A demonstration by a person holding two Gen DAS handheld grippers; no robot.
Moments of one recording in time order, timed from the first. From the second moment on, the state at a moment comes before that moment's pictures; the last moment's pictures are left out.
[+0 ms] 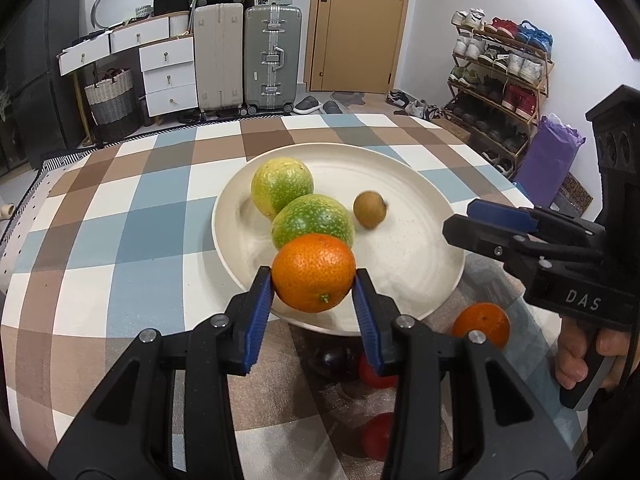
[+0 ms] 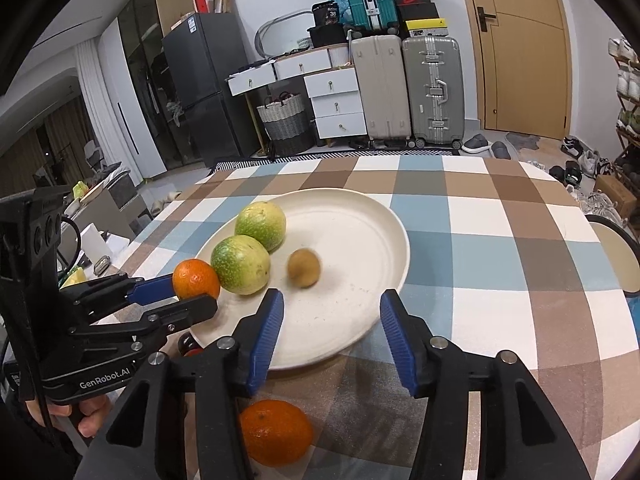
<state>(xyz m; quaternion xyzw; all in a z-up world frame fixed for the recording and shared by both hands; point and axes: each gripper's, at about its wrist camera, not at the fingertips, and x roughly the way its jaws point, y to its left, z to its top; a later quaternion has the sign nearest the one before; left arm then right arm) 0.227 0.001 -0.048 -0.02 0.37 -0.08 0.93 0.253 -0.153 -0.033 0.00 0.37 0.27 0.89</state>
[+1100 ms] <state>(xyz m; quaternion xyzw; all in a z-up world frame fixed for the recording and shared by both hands) 0.187 0.021 -0.028 -0.05 0.32 -0.05 0.94 0.236 -0.163 -0.031 -0.01 0.36 0.25 0.90</state>
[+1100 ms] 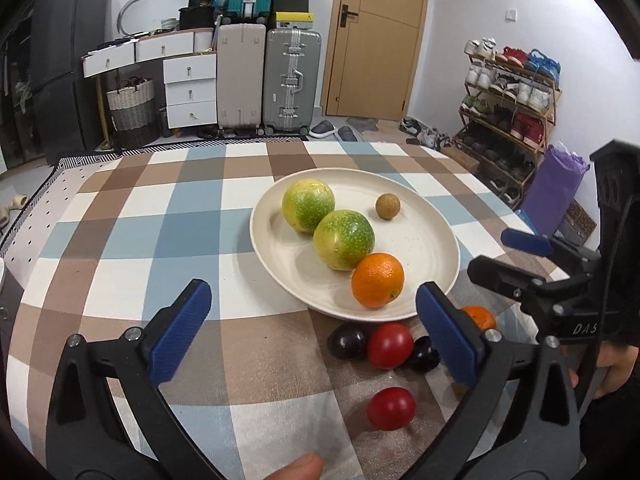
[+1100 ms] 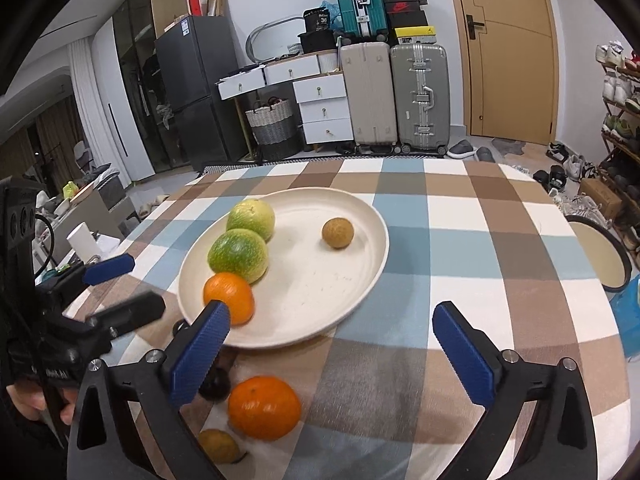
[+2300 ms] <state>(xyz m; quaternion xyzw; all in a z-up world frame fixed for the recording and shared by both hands) 0.145 0.009 -0.052 -0.06 0.39 -0.04 0.92 0.204 -0.170 -0.049 -0.02 0.43 0.28 0.86</state>
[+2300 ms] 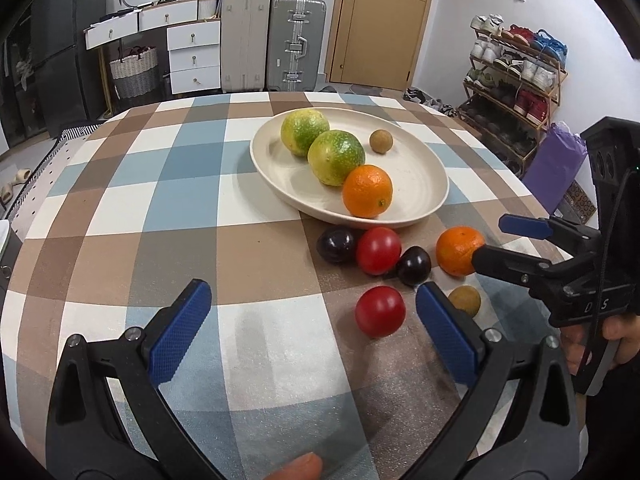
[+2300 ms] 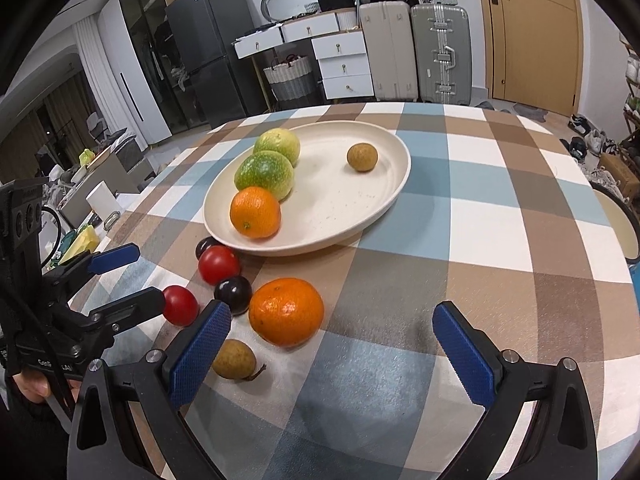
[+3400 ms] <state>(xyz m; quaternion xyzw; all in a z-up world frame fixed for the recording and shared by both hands) 0.146 -0.007 -0.057 -0.04 0.40 -0.08 0.91 0.201 -0.159 -0.055 0.01 0.45 0.35 0.82</state>
